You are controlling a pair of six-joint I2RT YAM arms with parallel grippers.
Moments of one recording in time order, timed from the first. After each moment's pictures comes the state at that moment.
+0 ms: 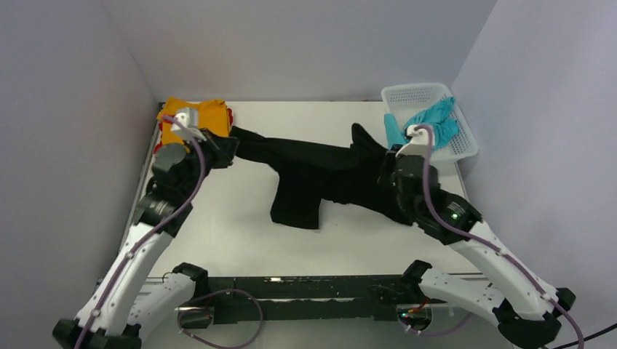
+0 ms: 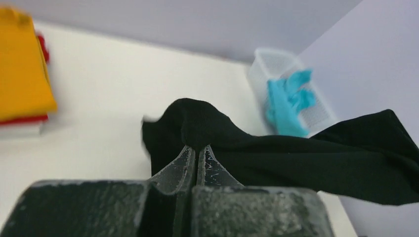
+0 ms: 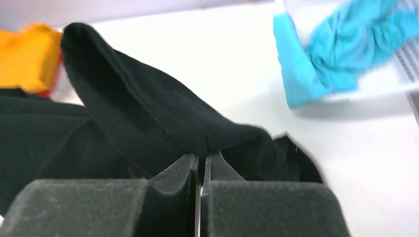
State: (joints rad) left arm -0.33 0.89 0.90 -0.16 0.05 -0.54; right arm 0.77 0.88 1.05 -0.61 0.70 0.45
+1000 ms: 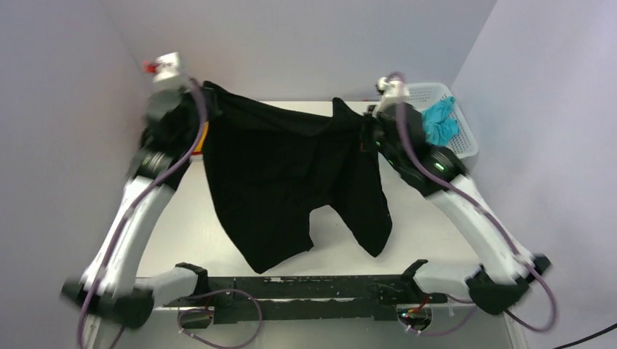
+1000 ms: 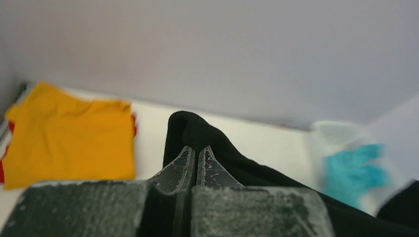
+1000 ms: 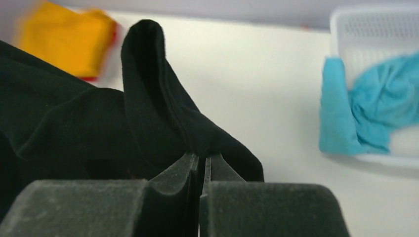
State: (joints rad) left arm -0.31 1.02 1.40 -0.29 -0.23 -0.36; right arm 0.71 1.13 1.55 -0.71 0.38 0.27
